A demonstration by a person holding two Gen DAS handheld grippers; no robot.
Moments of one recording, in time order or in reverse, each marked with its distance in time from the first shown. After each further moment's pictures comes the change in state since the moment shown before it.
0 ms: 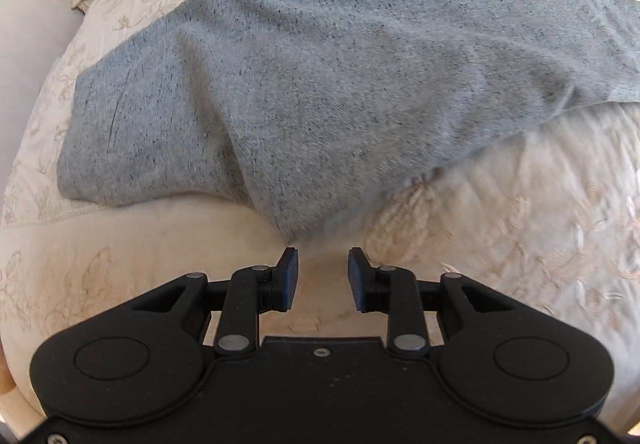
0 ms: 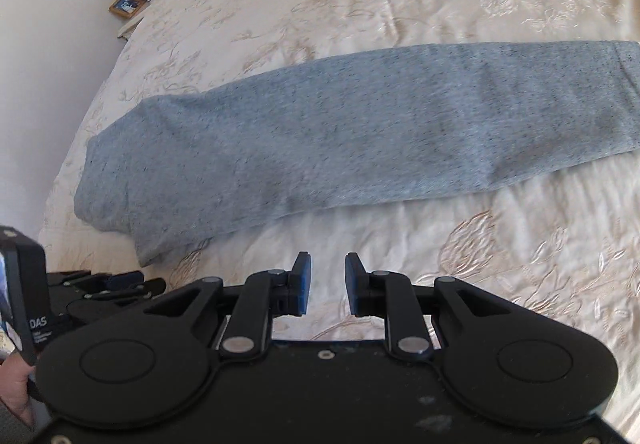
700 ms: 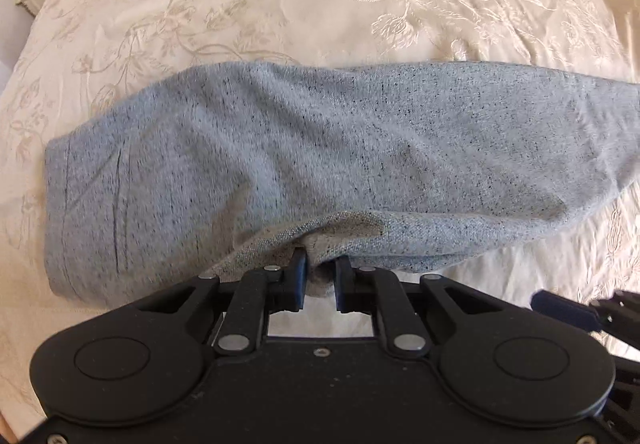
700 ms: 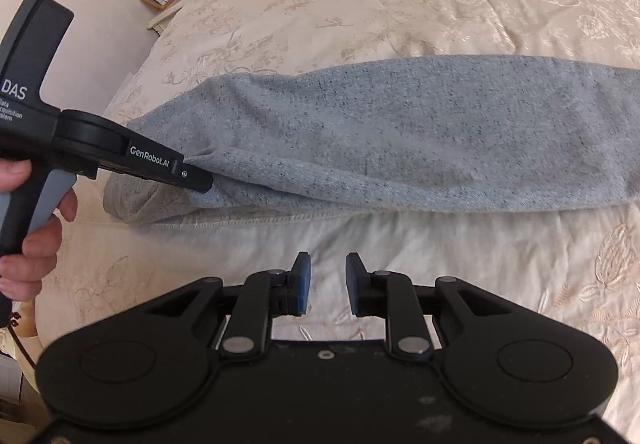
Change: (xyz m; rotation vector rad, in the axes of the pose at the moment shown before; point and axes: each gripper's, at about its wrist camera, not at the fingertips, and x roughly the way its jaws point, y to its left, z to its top) left arm -0.004 0.078 0.099 0.028 0.049 -0.240; right arm 0.051 0.102 0.000 -0.065 -0.055 0.041
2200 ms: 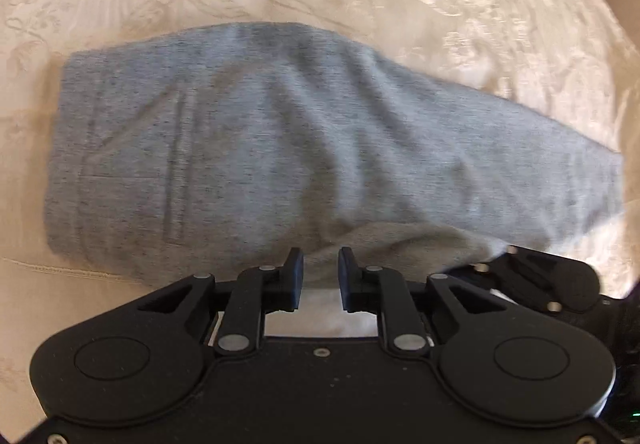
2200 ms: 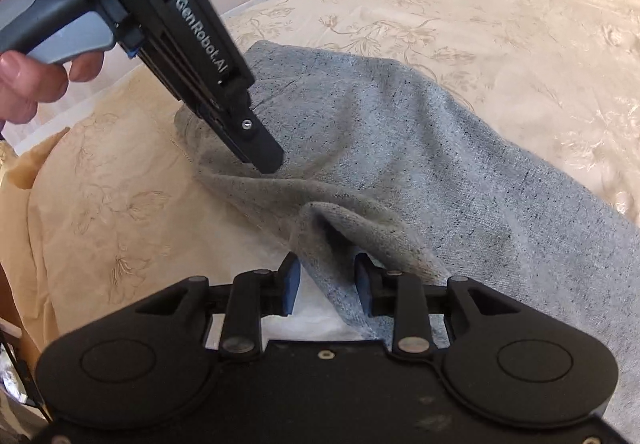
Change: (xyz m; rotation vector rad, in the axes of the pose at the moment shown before) left arm 0.003 0.122 0.005 -0.206 0.119 -0.195; right arm 0.081 0.086 0.037 -0.573 0.063 0.182
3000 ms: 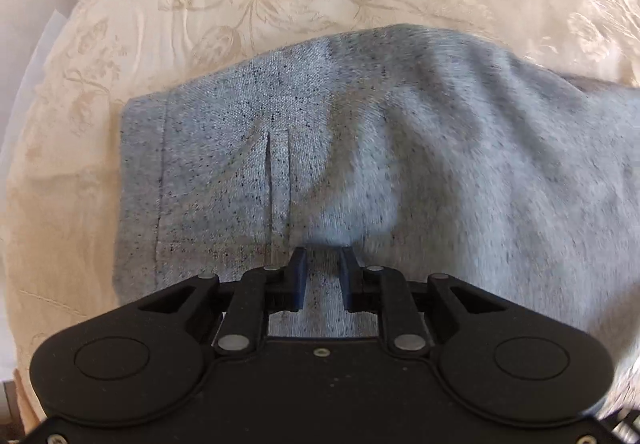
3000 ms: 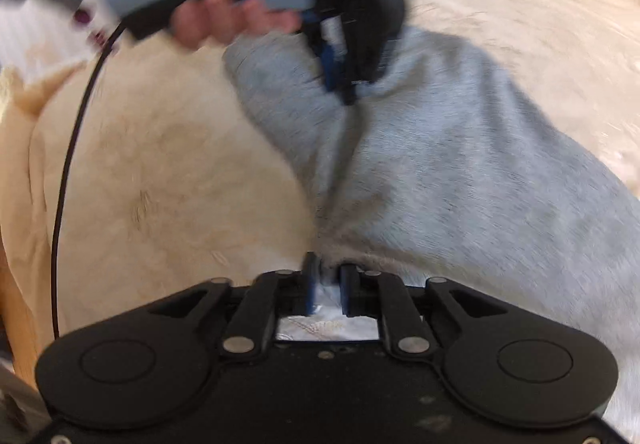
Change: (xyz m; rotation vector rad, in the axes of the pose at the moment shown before) left arm 0.050 -0.004 0.018 0.094 -0.076 0.377; right arm 0.013 0.063 -0.041 -0.125 0.032 -0.051
